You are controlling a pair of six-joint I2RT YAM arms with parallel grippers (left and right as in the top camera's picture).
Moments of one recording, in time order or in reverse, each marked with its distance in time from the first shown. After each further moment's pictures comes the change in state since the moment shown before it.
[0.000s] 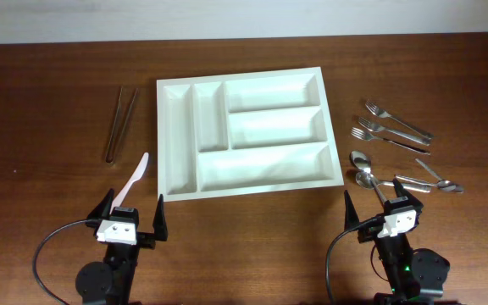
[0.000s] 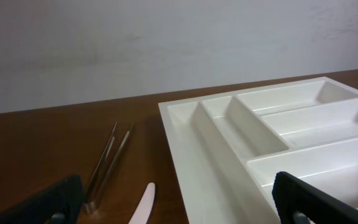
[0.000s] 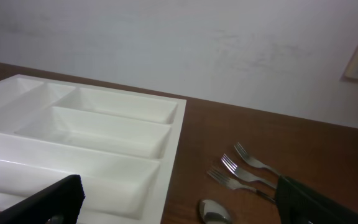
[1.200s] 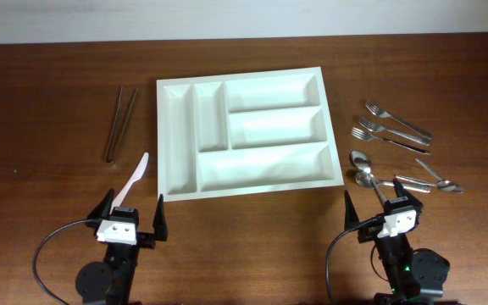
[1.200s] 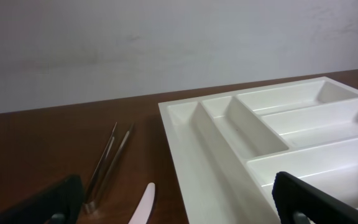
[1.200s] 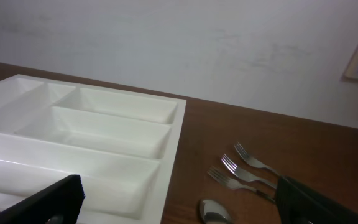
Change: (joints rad) left arm 0.000 0.000 0.000 0.000 0.000 0.000; right arm 0.000 0.000 0.000 0.000 0.000 0.001
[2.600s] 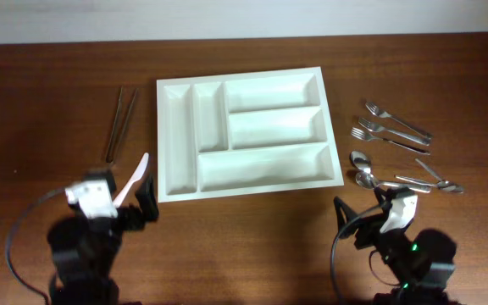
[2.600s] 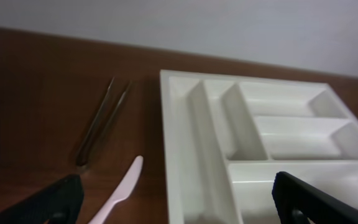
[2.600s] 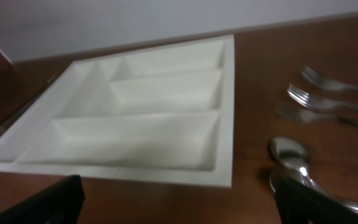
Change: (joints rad) left arm 0.000 0.548 0.515 -0.297 -0.041 -0.188; right arm 0.000 0.295 0.272 -0.308 -0.137 0.251
